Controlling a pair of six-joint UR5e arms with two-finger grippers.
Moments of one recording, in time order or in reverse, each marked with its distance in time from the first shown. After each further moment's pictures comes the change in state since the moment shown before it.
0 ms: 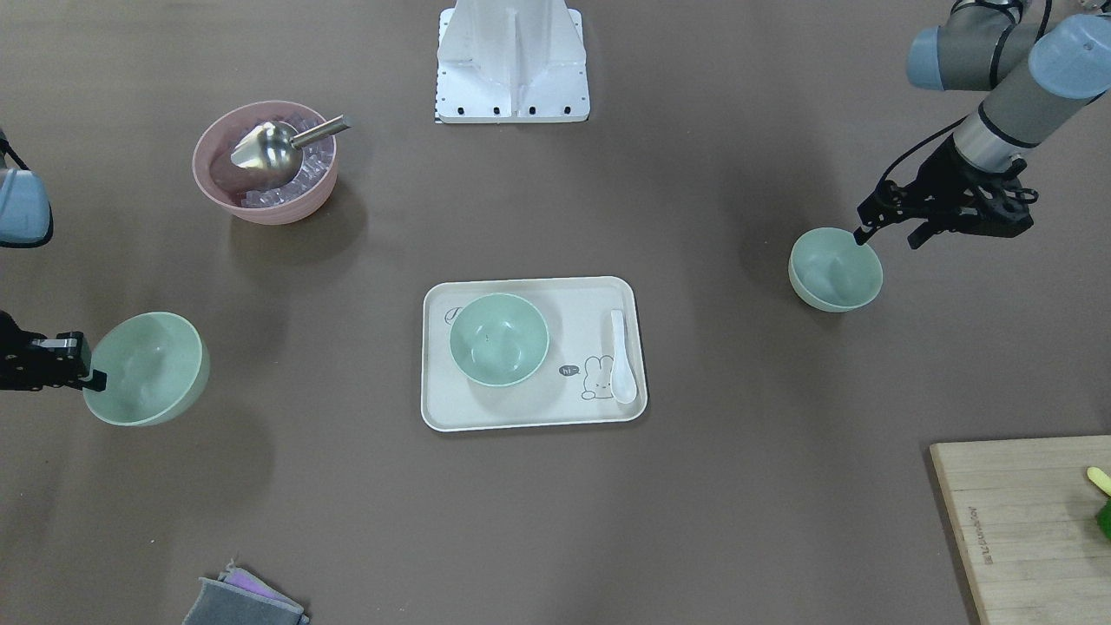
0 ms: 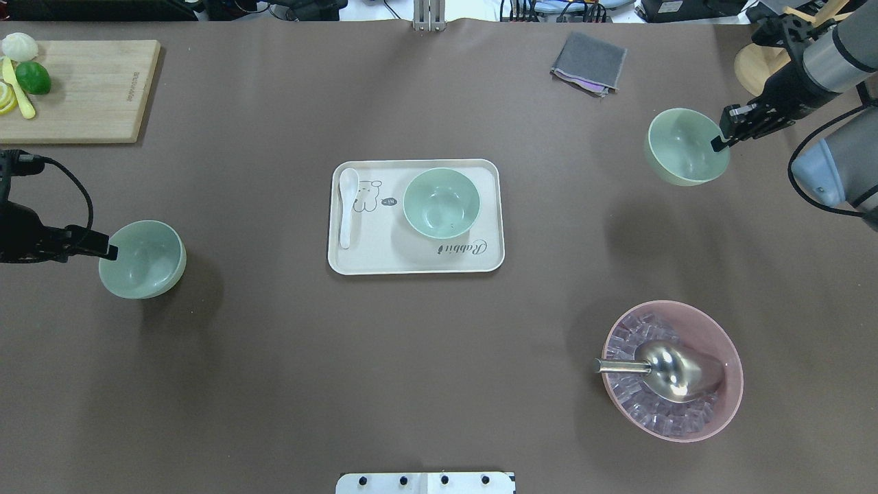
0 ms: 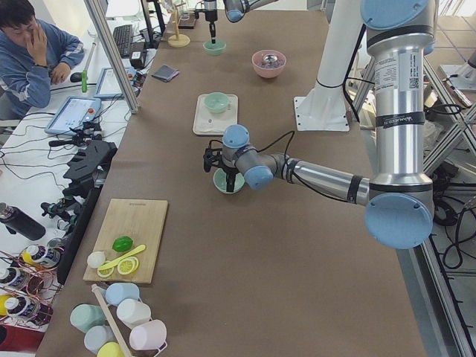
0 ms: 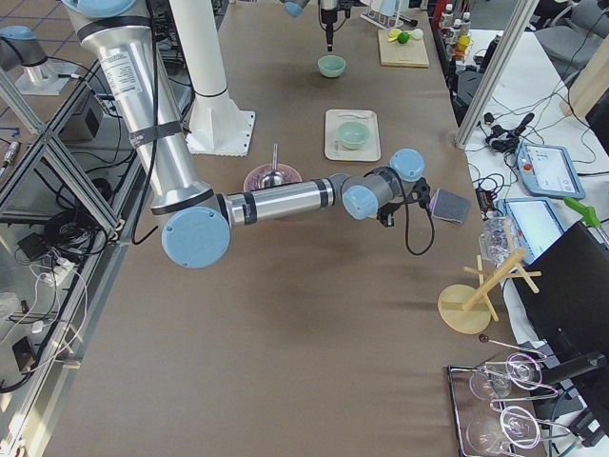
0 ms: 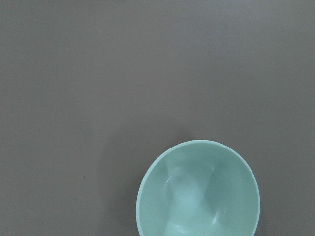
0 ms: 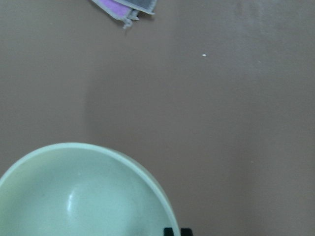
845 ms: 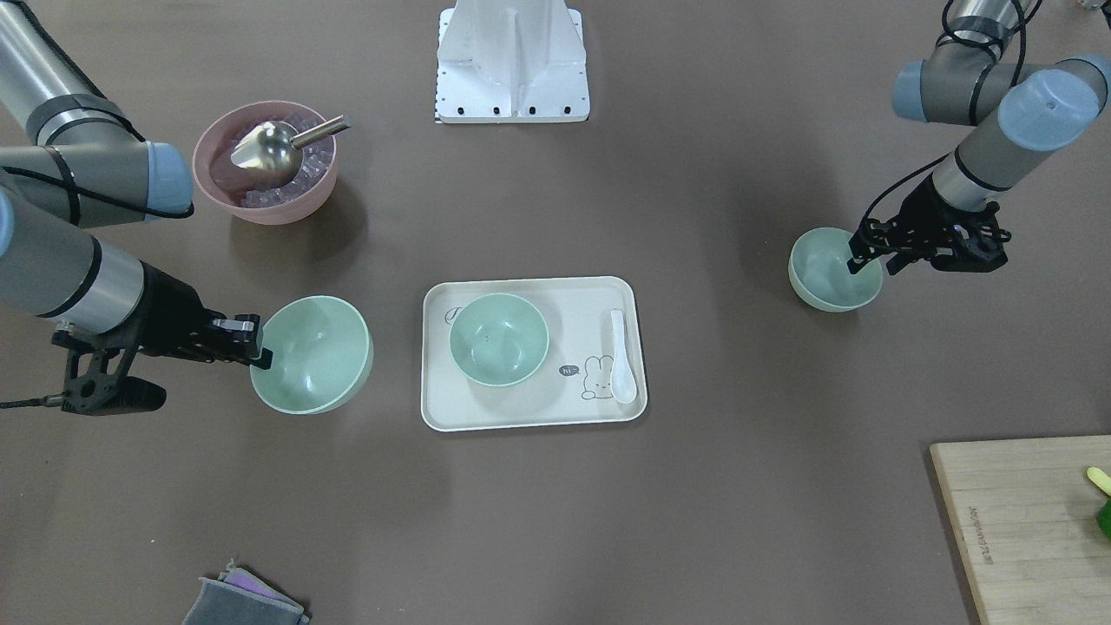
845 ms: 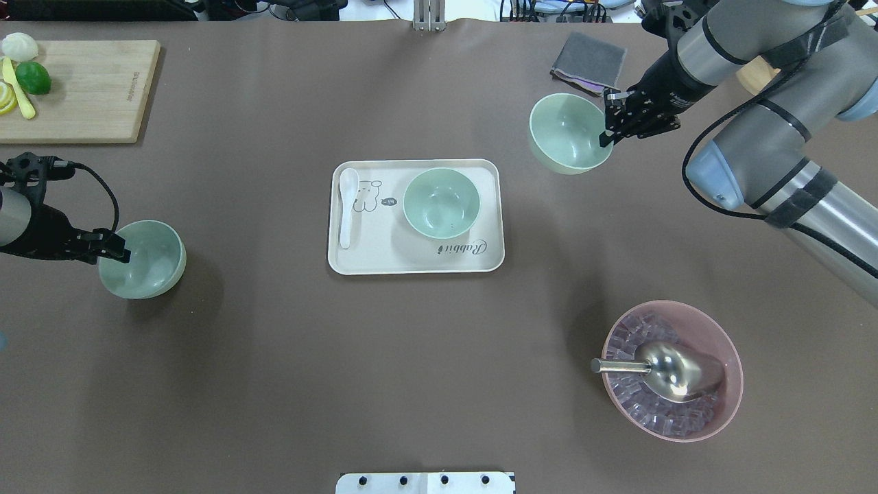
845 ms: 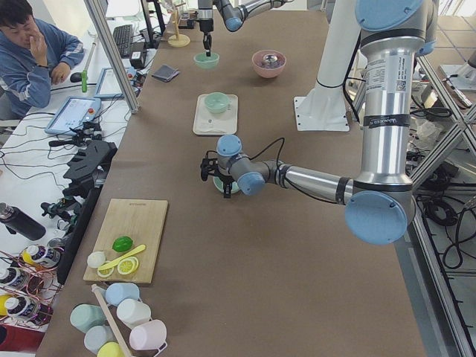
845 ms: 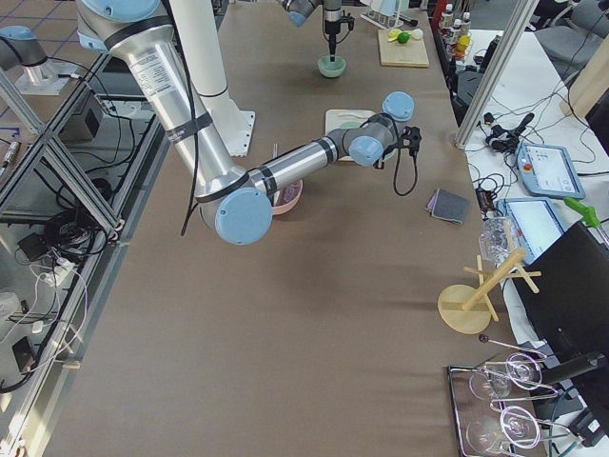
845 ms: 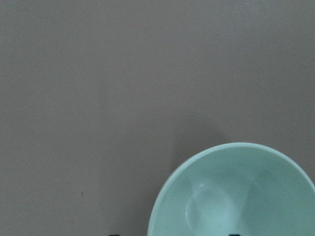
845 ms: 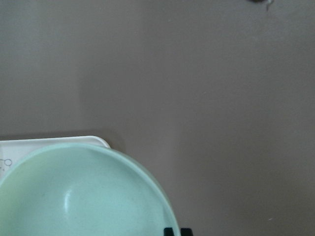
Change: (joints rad) left arm 0.021 -0.074 0.124 -0.003 -0.002 0.000; right arm -0.170 0.157 0.079 0.012 -0.055 0.469
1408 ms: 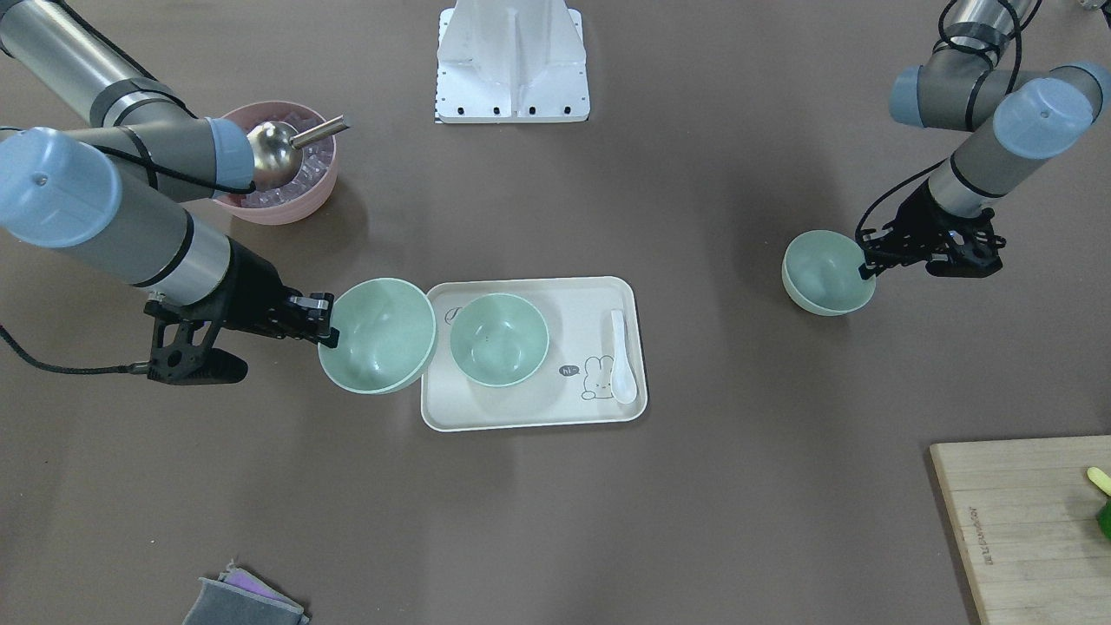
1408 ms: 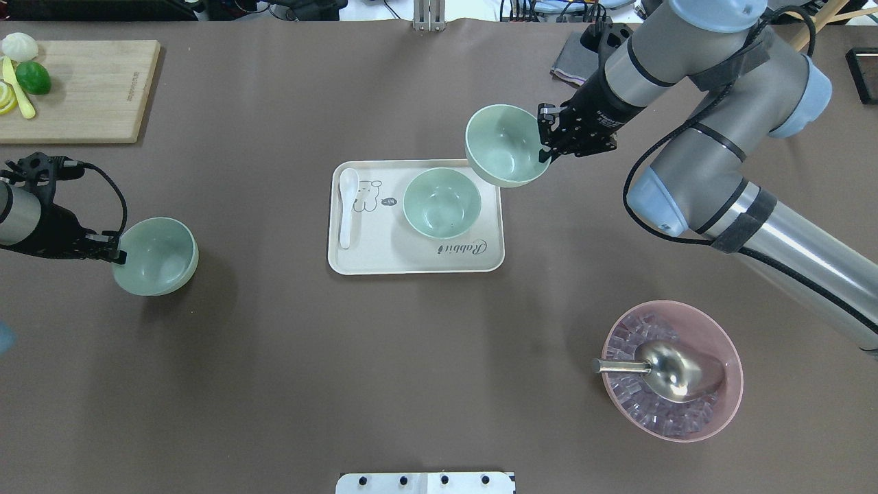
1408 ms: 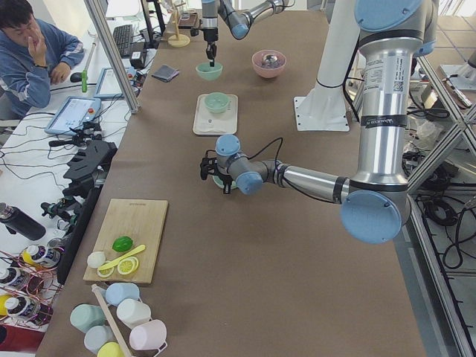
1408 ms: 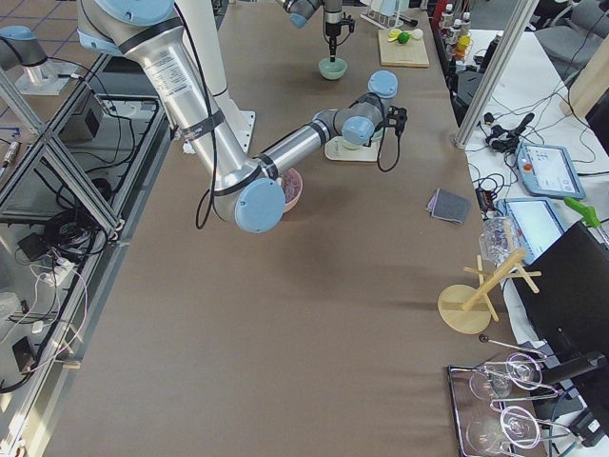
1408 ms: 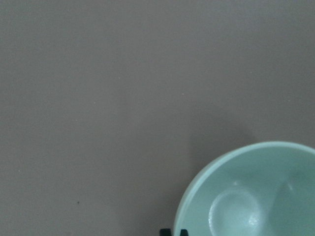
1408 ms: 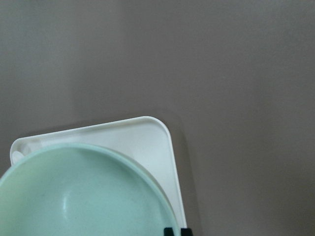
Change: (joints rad) left arm 0.007 -0.024 0.003 -0.002 -0.025 -0.003; right arm -0.111 0.074 0.032 0.000 -0.090 0.213
